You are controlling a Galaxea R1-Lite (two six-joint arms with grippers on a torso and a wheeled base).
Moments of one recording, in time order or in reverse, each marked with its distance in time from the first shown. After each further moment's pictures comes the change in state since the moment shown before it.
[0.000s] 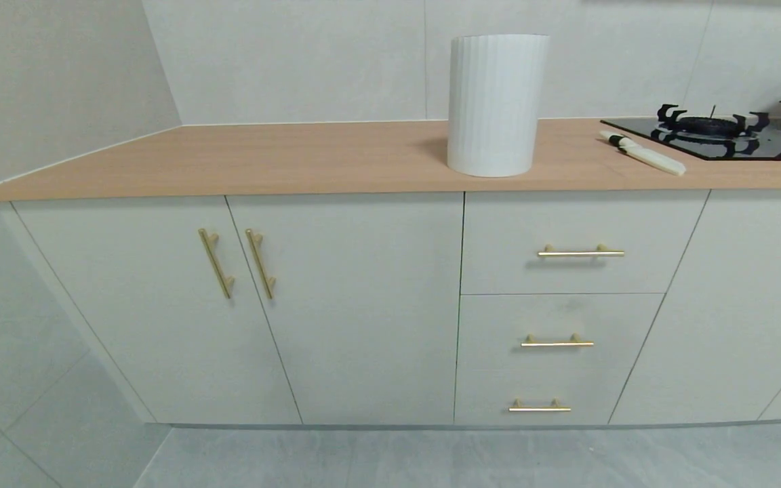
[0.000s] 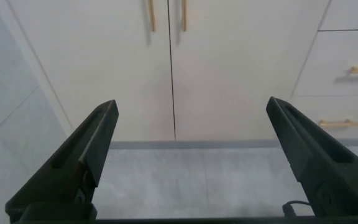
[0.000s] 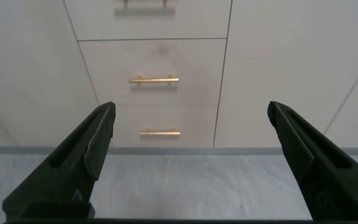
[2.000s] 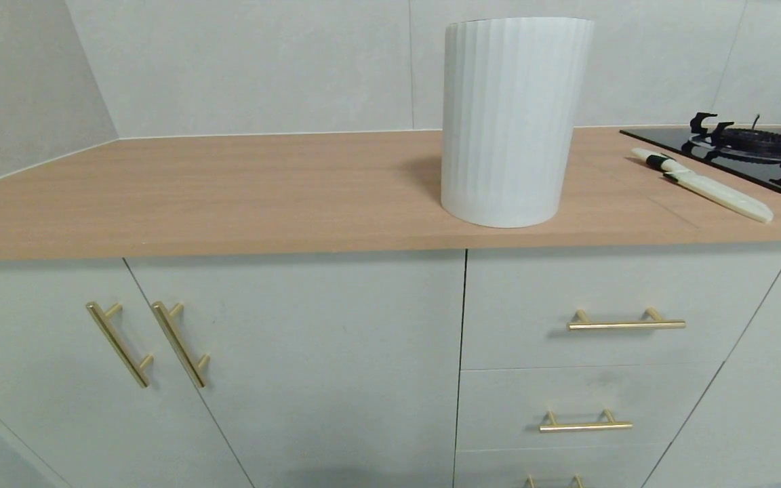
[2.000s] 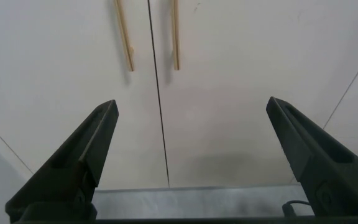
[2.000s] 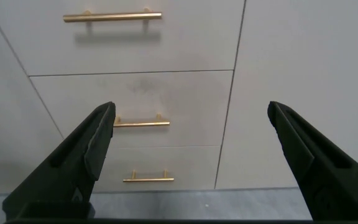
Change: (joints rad) left arm -0.001 0.000 0.000 0.000 0.000 -0.002; right arm 0.000 0.001 0.000 0.000 0.000 0.000
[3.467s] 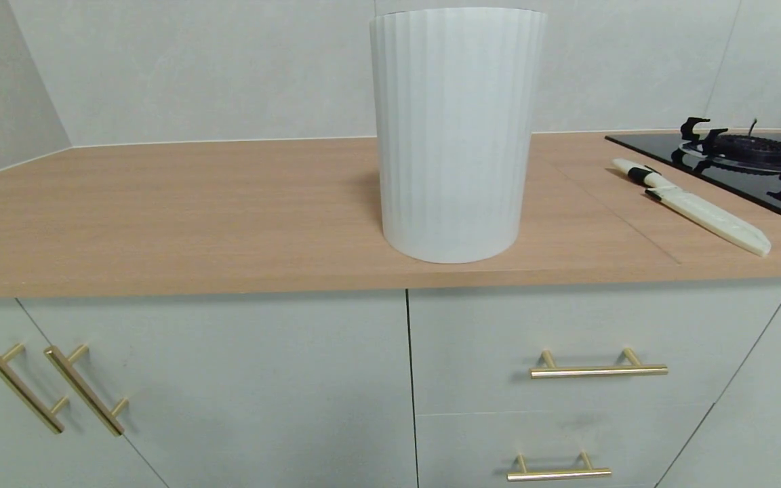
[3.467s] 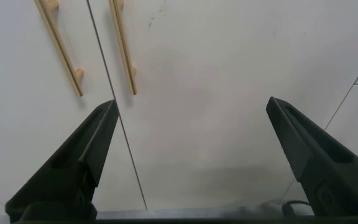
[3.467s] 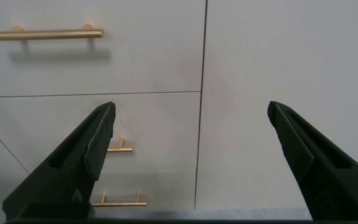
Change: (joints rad) left arm 0.001 0.000 -0.001 0.001 0.001 0.000; right arm 0.000 0.000 0.000 0.000 0.001 -0.003
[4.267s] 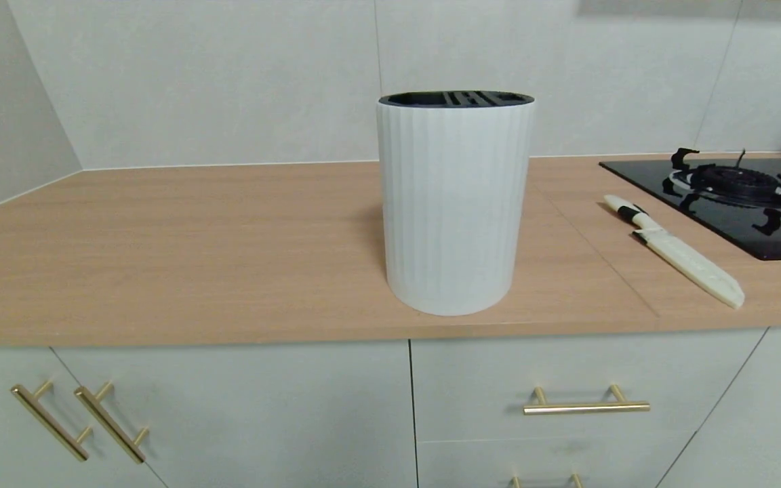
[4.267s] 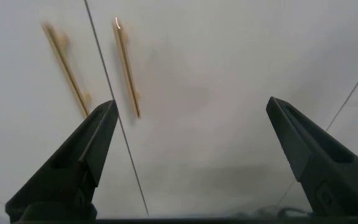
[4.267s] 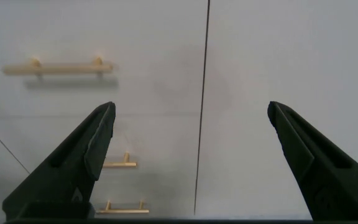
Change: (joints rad) left arm 0.000 0.000 0.000 0.000 0.000 0.000; right arm 0.000 0.000 0.000 0.000 0.000 0.000
